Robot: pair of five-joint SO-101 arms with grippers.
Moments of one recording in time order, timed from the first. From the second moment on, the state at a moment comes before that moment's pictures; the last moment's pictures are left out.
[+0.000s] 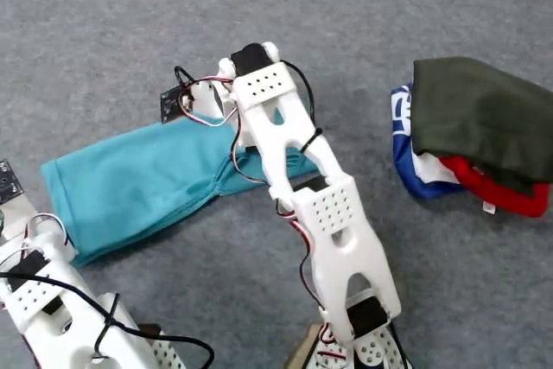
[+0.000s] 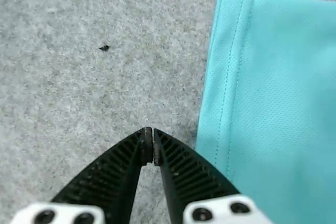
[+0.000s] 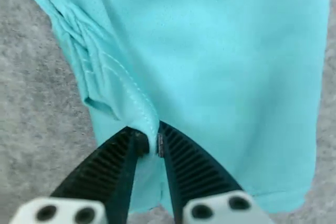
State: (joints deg) left arm -48.5 -56.5 80.3 36.5 -21.4; right arm -29.8 53.5 -55.2 101.0 66.9
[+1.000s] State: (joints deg) left arm -47.6 -56.5 80.4 36.5 -21.4; right arm -31.1 51.8 -72.7 101.3 49.9
